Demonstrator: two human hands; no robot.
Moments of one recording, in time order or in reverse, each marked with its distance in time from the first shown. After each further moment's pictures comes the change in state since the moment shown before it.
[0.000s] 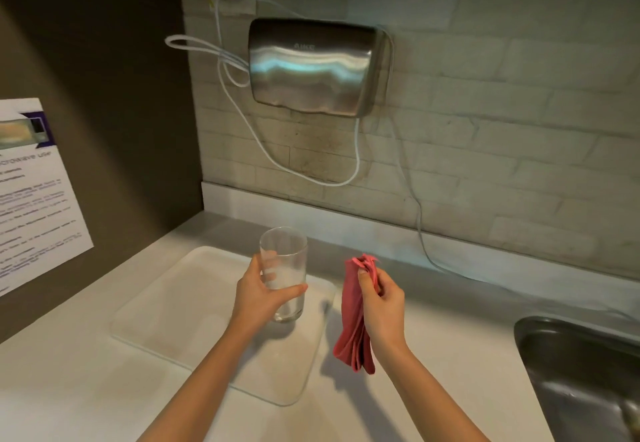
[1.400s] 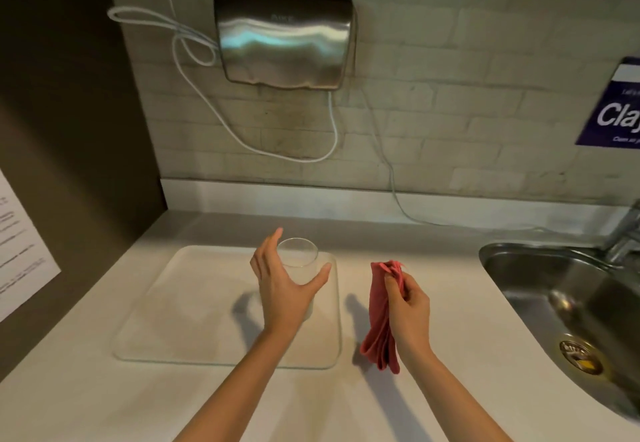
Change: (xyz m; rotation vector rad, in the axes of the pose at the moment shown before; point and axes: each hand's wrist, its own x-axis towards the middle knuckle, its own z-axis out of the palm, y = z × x) left_hand -0.020 -0.013 -0.015 0.039 0.079 0.444; right_hand -0.081 0.019 0.012 -0.131 0.353 -0.020
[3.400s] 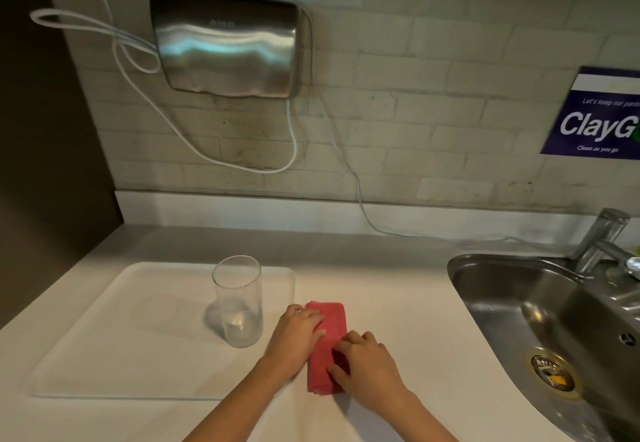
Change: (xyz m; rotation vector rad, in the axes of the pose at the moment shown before) left_hand -0.049 -0.032 0.104 0.565 -0.913 0.104; right_hand 0.015 0.044 -0.054 -1.180 -0.723 -0.308
